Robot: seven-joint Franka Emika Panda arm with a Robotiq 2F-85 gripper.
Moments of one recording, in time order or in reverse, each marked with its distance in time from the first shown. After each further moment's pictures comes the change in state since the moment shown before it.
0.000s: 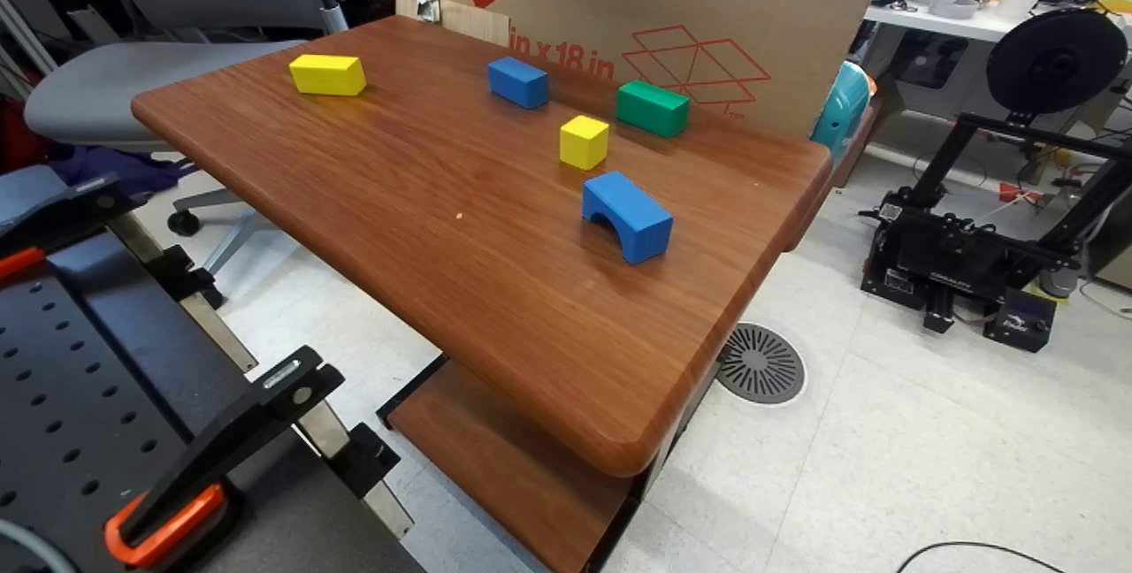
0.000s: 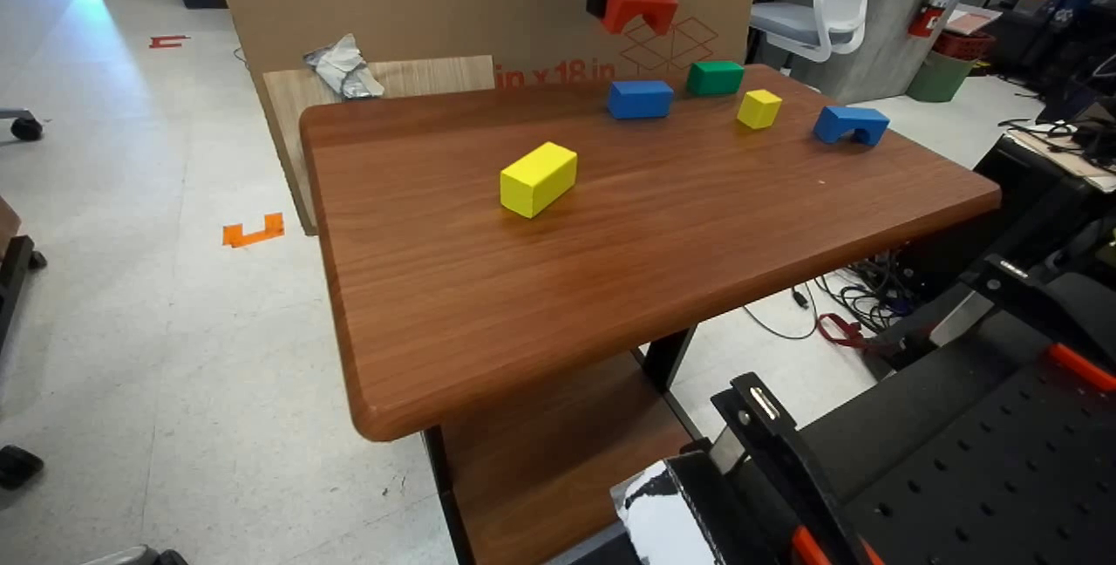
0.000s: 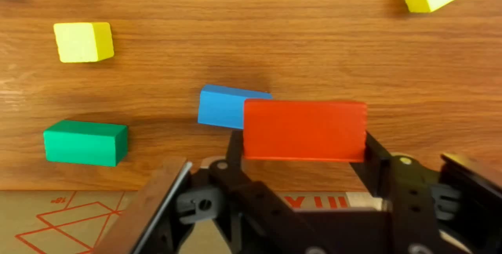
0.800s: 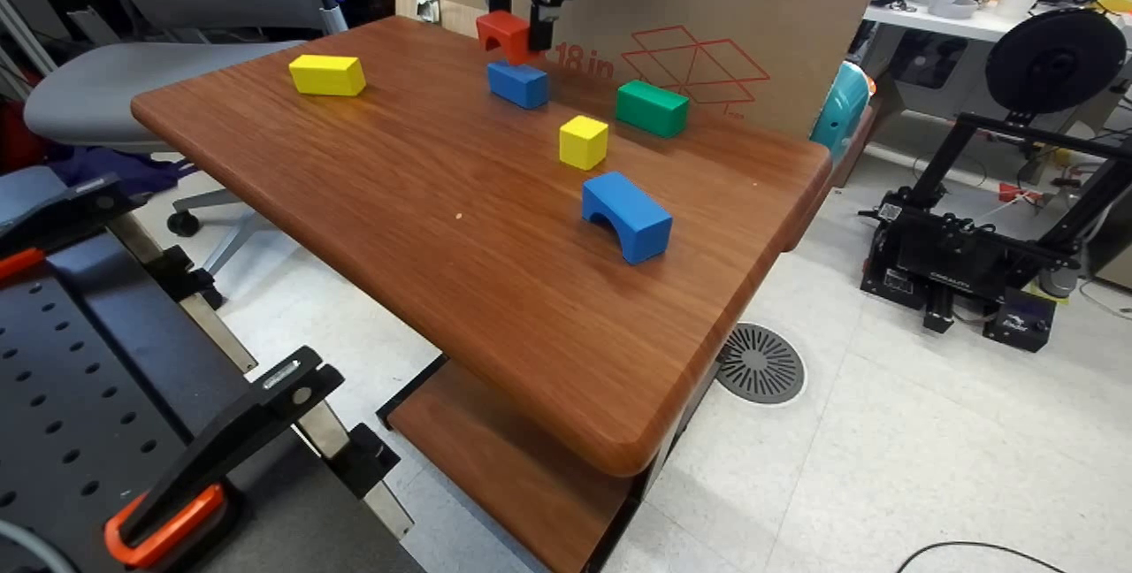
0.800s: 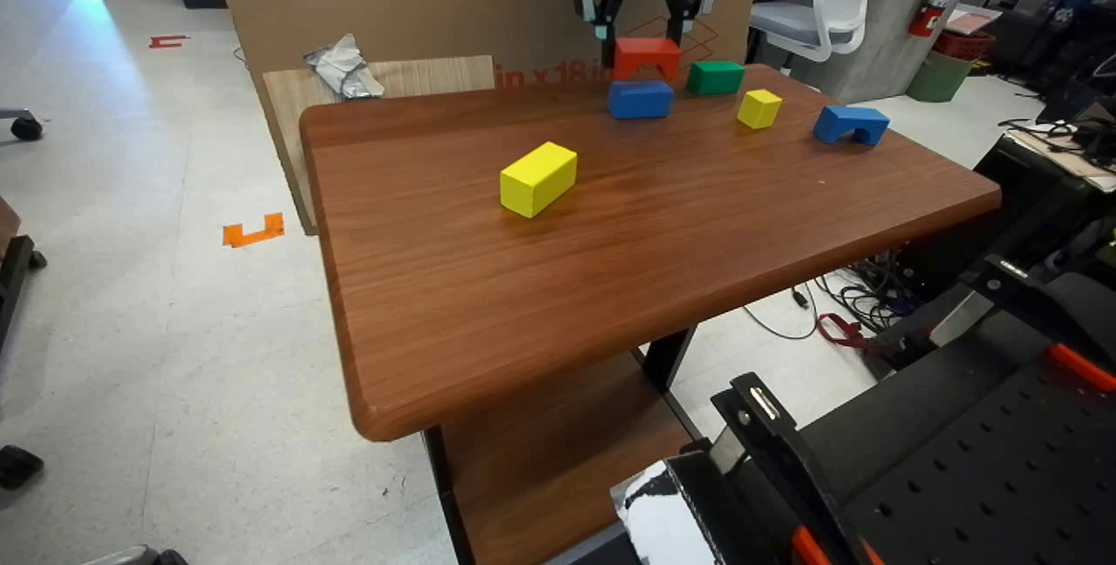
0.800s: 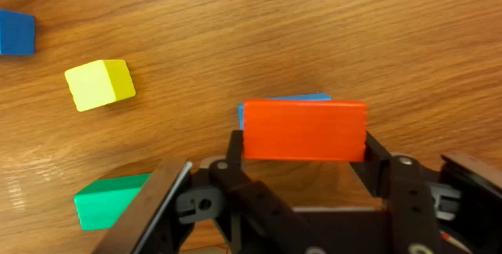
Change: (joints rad) arm 0.018 0.234 -0.063 0.289 0.000 -0.207 0.223
